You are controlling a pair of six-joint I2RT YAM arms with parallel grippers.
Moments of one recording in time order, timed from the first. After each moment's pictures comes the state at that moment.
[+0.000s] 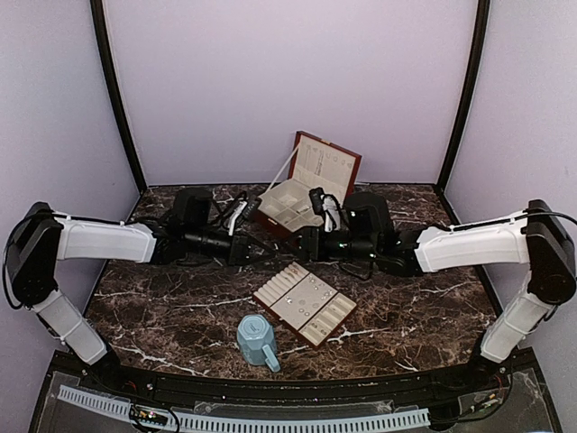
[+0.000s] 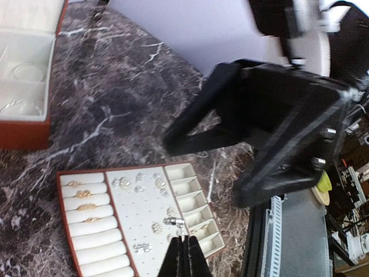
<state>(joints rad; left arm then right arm) -0.65 1.60 0.91 0.17 0.74 -0.29 0.93 1.61 0.98 0.25 -0.14 0.60</state>
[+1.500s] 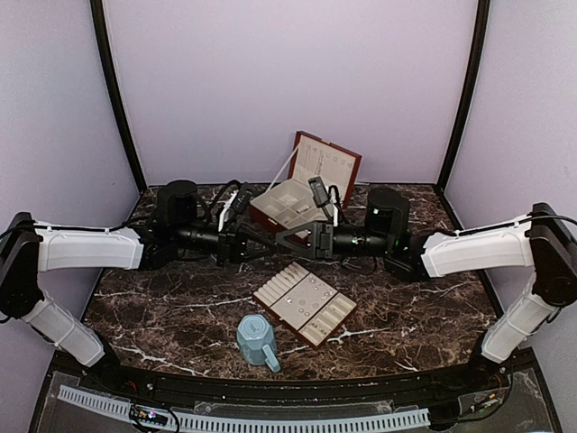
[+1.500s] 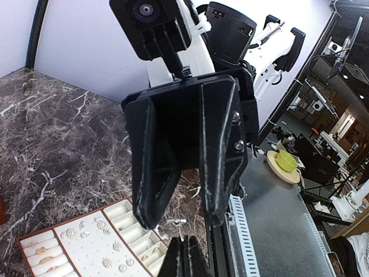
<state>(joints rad) -0.69 1.46 0.84 0.40 0.95 -0.27 0.90 1.57 0.88 0.65 -0.59 0.68</state>
